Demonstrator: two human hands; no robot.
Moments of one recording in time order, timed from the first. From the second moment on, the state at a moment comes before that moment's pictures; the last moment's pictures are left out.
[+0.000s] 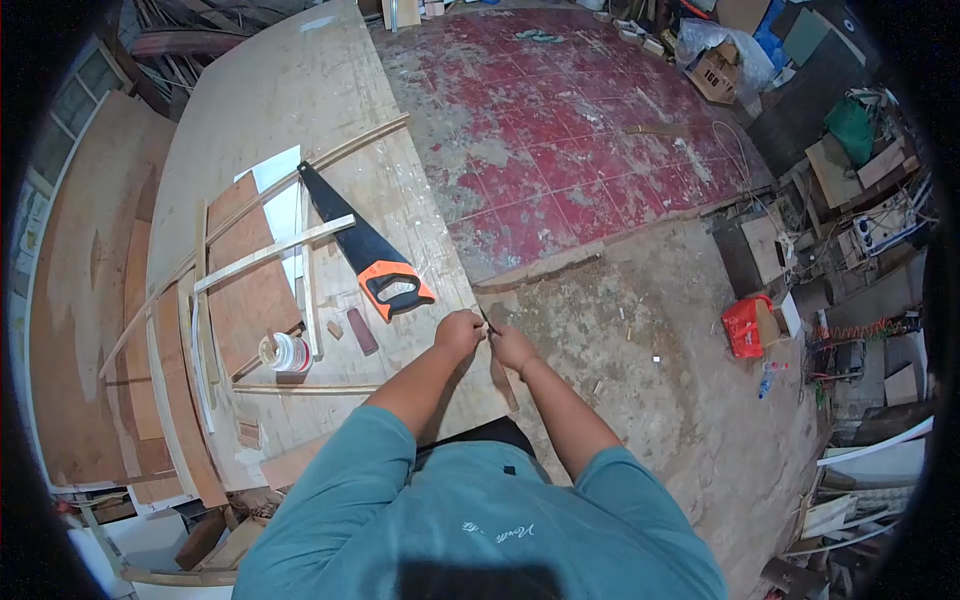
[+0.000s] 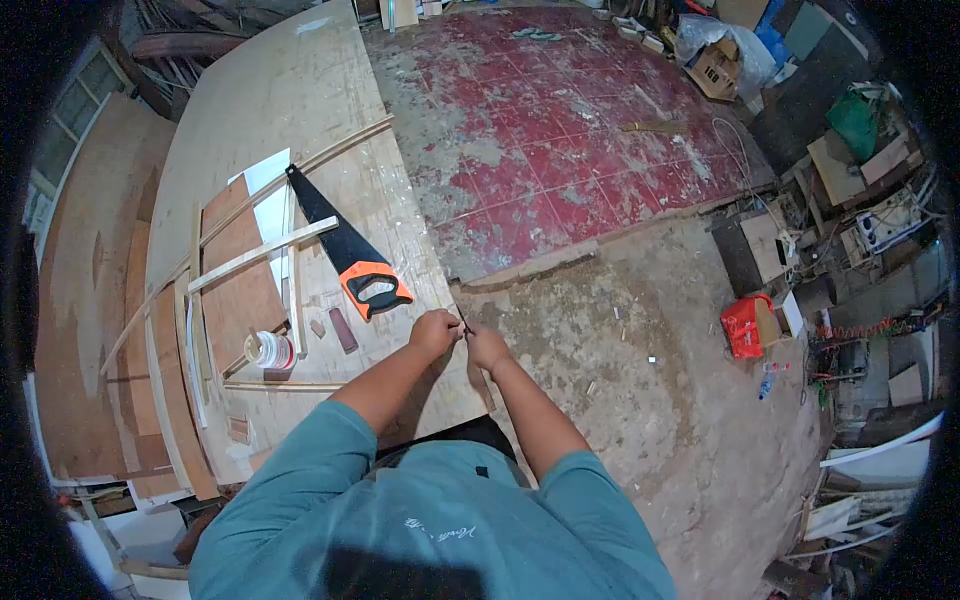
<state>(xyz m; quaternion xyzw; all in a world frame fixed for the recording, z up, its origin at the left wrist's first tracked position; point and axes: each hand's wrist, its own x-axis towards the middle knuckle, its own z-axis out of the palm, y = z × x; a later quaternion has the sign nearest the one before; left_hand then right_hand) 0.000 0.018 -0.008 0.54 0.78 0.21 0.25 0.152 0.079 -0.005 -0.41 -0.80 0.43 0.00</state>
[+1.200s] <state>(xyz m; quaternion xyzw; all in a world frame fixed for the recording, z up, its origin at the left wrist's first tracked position) 0.010 -0.029 0.116 0.44 0.61 0.54 0.37 0.201 0.041 0.093 -0.47 -0.54 0.66 0.22</state>
